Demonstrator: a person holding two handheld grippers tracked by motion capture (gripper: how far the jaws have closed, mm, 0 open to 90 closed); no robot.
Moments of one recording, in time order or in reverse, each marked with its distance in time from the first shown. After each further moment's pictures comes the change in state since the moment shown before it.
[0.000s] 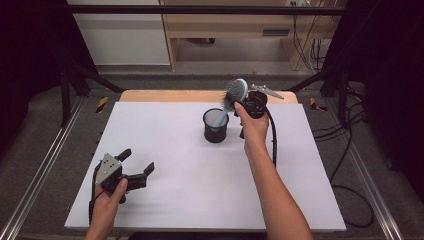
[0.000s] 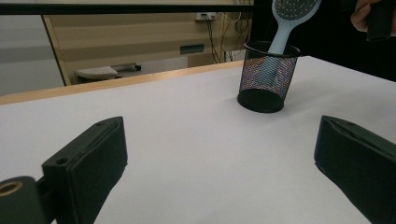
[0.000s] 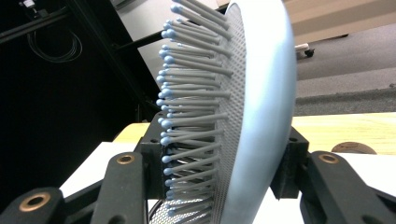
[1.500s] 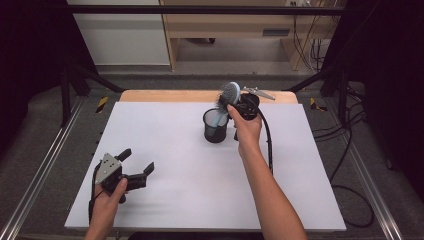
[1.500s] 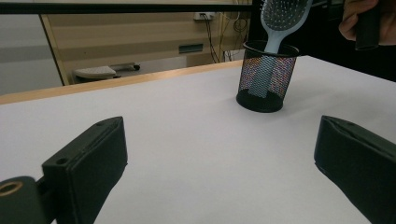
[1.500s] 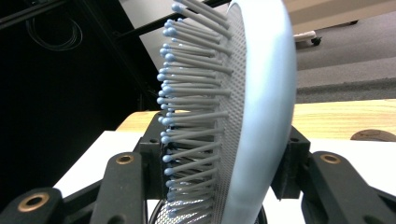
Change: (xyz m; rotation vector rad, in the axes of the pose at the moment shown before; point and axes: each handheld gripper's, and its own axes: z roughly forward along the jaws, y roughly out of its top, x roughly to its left) left arm 0.001 0.000 0.000 0.000 -0.007 -0.001; right arm 0.010 -0.012 0.015 0.044 0.009 0.004
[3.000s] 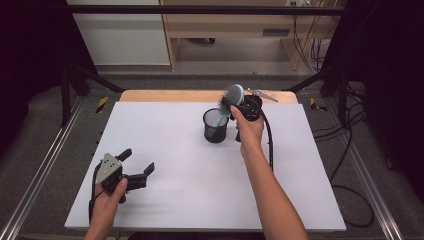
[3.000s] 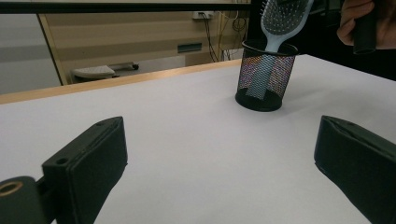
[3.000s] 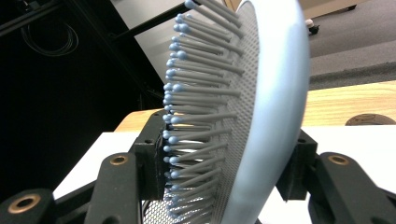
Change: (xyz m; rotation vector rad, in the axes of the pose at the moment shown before) left arm 0.000 0.000 0.000 0.003 -0.005 0.002; right arm -0.014 -0.005 0.001 0.014 -0.005 0.062
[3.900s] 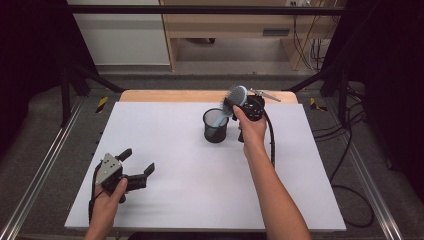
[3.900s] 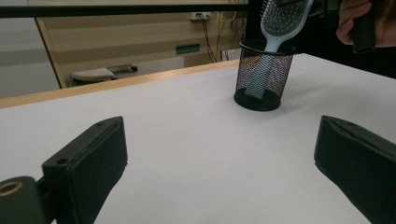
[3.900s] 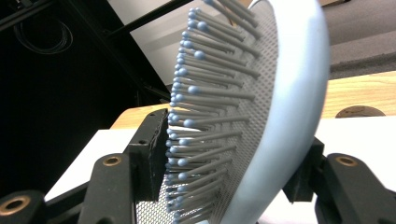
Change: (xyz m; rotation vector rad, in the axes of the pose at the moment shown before) left arm 0.000 0.000 0.000 -0.004 -0.007 0.018; right arm -0.009 0.001 -0.002 0.021 -0.013 0.014
